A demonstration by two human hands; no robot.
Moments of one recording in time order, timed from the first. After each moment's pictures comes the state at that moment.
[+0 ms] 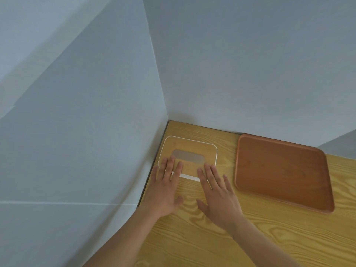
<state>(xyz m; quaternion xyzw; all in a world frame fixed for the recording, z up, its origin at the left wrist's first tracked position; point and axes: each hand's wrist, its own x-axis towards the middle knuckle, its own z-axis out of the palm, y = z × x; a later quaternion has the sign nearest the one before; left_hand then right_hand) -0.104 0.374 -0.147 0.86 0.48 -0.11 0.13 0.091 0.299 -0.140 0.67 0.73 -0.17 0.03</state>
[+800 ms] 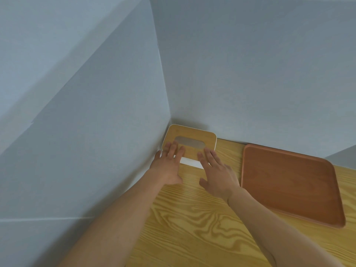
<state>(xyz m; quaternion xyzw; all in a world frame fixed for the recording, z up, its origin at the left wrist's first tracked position) -0.081 0.477 -0.112 0.84 0.48 -0.21 0.16 0.104 0.398 -0.135 0.67 0.72 -0.17 0.04</state>
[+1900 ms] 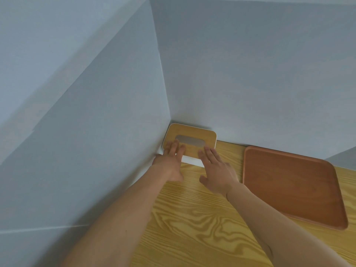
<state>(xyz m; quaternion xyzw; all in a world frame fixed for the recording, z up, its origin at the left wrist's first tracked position) -0.073 0.495 -0.109 0.83 0.49 -0.22 0.16 0.102 0.416 -0.126 0.68 0.71 -0.19 0.04</state>
